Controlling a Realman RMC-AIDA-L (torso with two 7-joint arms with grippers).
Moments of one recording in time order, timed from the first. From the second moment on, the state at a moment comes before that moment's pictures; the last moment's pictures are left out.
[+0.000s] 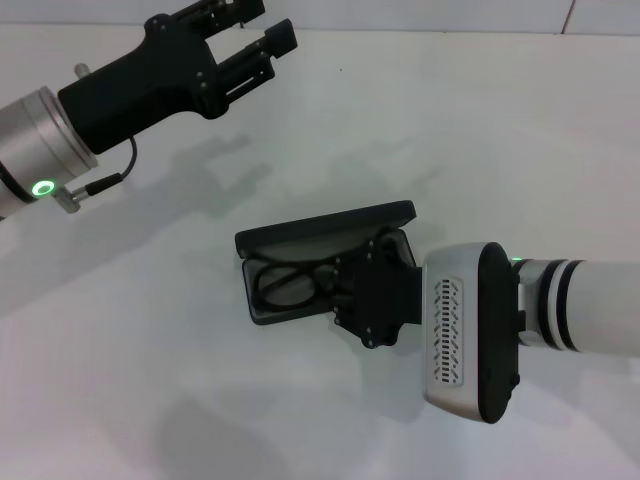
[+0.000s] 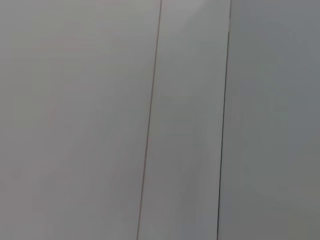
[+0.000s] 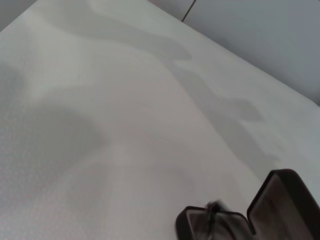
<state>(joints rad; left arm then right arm) -0.54 -2.08 0.77 0.50 1.42 1.56 -1.09 0.36 2.03 -2.13 -1.19 -1.75 -0.52 1.26</state>
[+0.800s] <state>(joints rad) -0.52 -2.08 0.77 0.49 1.46 1.55 -1.09 0.31 2.02 -1.71 -1.23 -1.65 -1.17 1.28</state>
